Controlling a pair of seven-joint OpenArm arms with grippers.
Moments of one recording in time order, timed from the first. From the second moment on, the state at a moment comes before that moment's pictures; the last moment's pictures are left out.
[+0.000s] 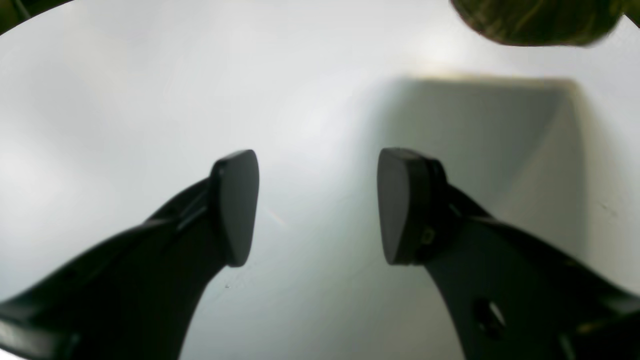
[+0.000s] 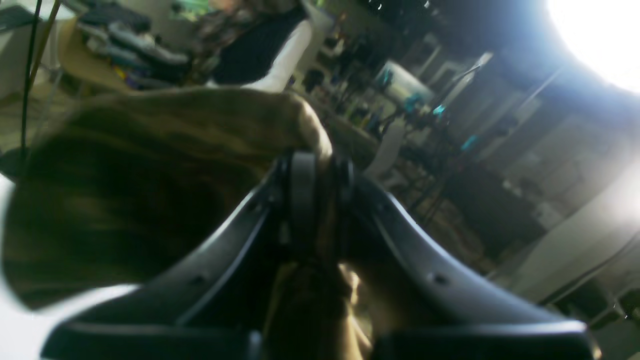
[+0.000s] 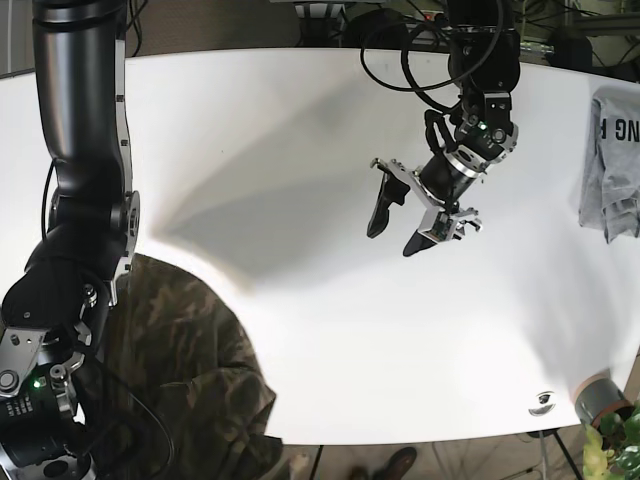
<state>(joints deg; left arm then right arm) 7.6 -2.4 -4.7 98.4 -7.3 -33.4 18.0 64.7 11.7 -3.4 103.5 4.9 22.2 -60.4</state>
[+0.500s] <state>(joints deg) 7.9 -2.5 -3.0 100.1 -7.4 -33.5 18.1 63.7 12.1 -5.2 101.0 4.6 21.9 -59.1</state>
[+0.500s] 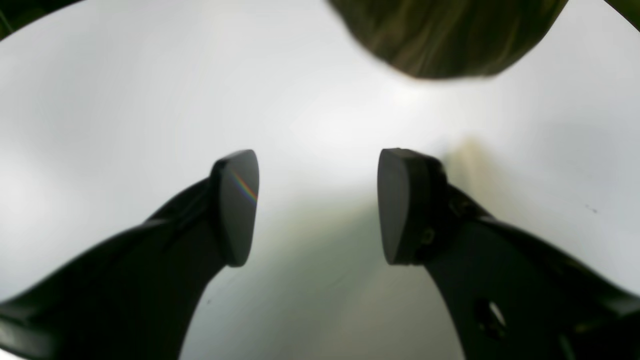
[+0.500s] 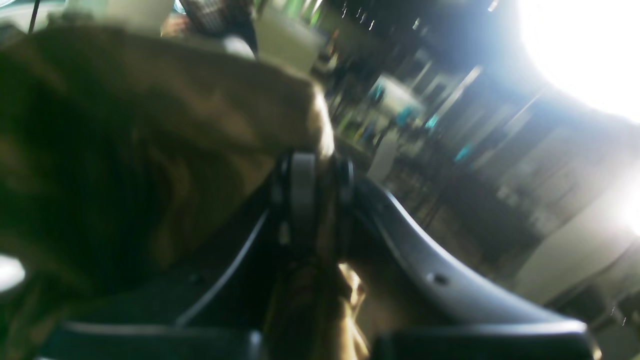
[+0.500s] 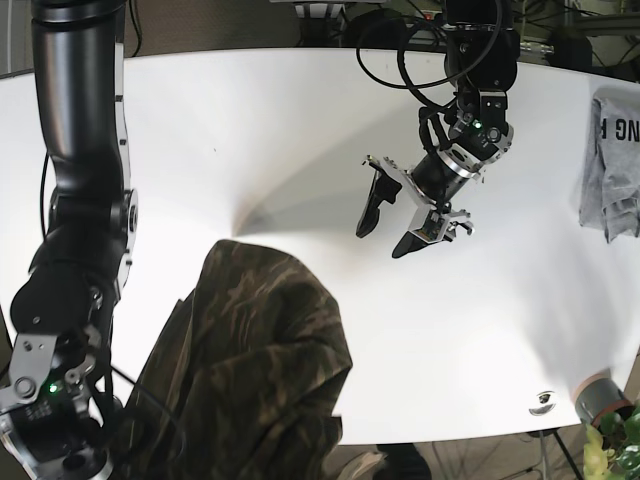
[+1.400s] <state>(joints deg) 6.1 -4.3 -15.9 100.3 -7.6 -33.4 18.0 17.5 0.1 0.1 116.2 4.4 21.9 -59.8</state>
